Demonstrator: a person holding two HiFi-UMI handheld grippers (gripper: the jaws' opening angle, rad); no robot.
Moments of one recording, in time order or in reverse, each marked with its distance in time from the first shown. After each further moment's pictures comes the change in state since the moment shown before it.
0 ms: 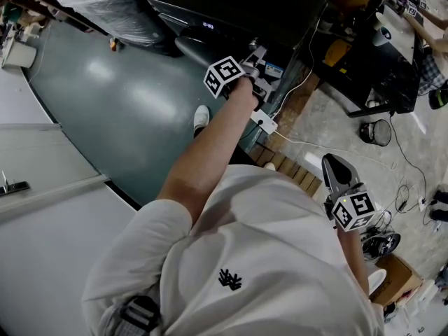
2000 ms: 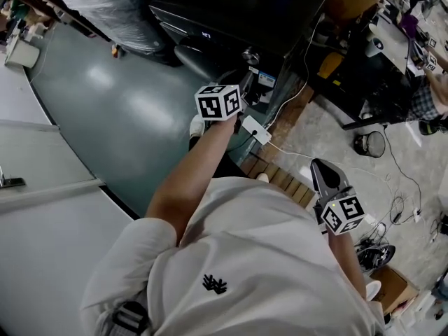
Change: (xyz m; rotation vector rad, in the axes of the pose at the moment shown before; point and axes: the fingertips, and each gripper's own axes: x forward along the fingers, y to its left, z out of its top) left arm -0.069 -0.043 -0.010 0.945 0.100 0.169; right arm -0.005 0.009 0.009 -0.029 -0.057 0.065
